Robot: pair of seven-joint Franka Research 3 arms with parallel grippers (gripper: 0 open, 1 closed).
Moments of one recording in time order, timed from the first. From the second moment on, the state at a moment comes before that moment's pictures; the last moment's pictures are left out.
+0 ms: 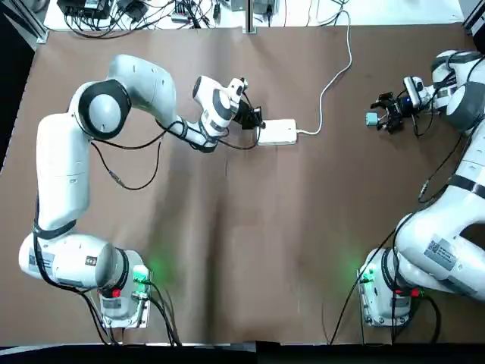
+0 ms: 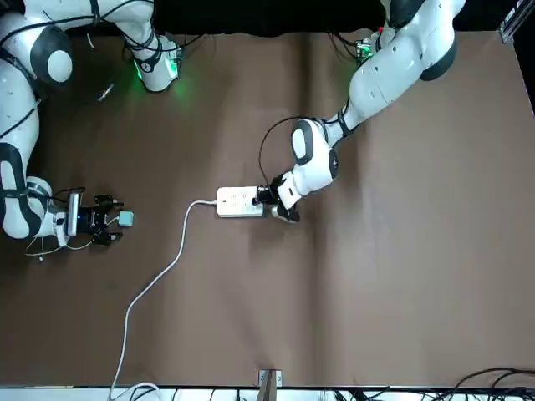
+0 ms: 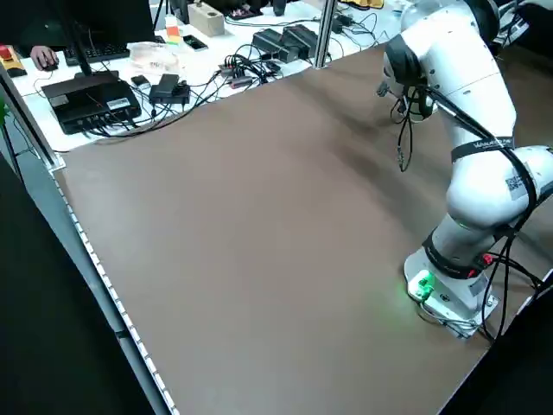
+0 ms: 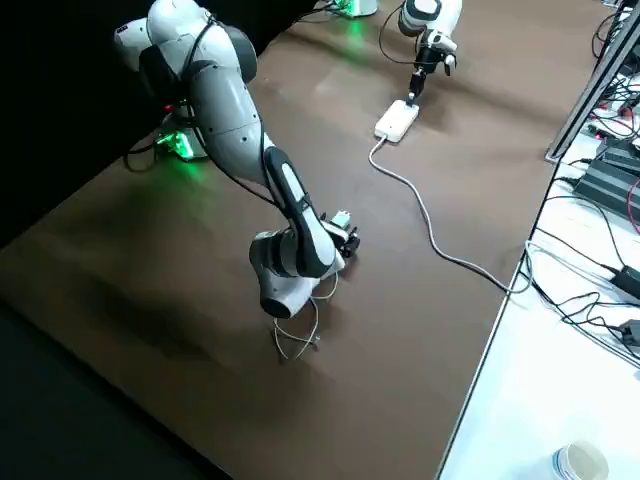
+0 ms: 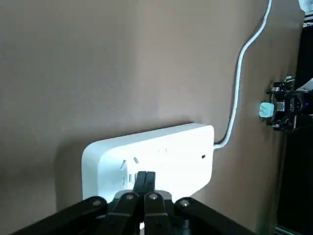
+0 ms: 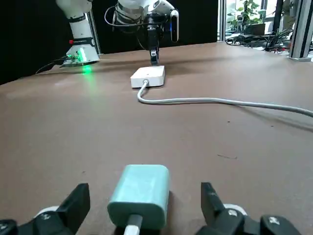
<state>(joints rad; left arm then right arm) -0.14 0.95 -0.79 -1.77 -0.89 3.03 0.32 -0.50 1.03 -0.05 -1.47 0.92 1.45 -2.57</state>
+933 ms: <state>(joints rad) -0.14 0.95 -0.80 -1.79 -0.89 3.04 0.34 -0.50 1.04 -0.05 -1.47 0.92 1.45 -2.58</state>
